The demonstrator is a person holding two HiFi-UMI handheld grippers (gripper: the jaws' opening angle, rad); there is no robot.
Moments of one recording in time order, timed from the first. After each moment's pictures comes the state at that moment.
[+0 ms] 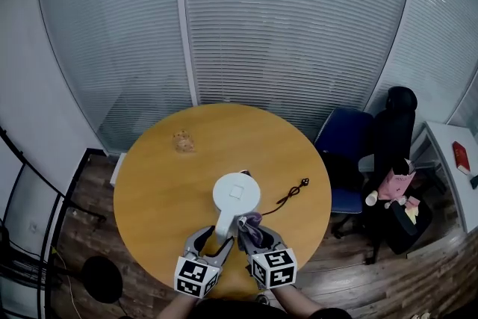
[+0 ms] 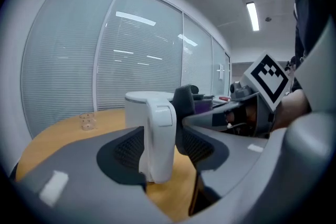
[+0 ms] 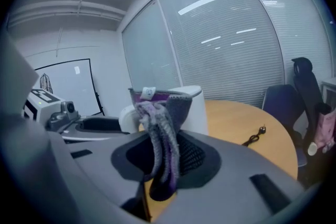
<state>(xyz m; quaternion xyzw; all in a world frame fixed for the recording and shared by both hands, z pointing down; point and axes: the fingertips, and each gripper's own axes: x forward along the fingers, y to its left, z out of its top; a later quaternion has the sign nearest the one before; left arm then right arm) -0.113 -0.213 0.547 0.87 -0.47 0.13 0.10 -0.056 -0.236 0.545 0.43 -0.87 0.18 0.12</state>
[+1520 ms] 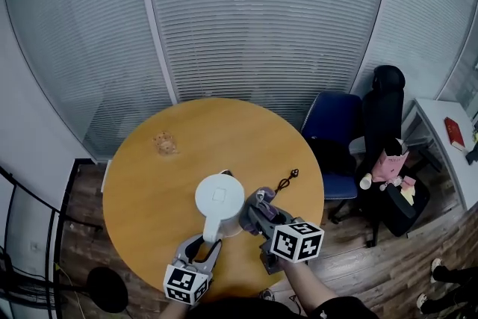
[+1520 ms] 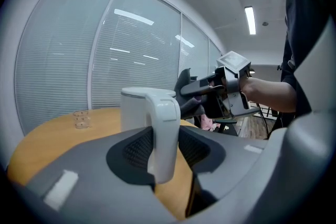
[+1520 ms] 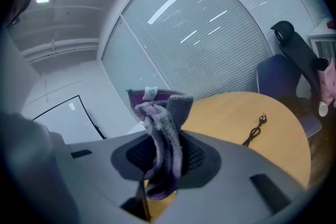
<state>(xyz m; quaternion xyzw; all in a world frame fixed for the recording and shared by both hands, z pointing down) -0.111 -0.217 0.556 0.88 -0.45 0.12 0.10 0.002 -0.296 0.510 0.43 -0.85 0.31 0.01</state>
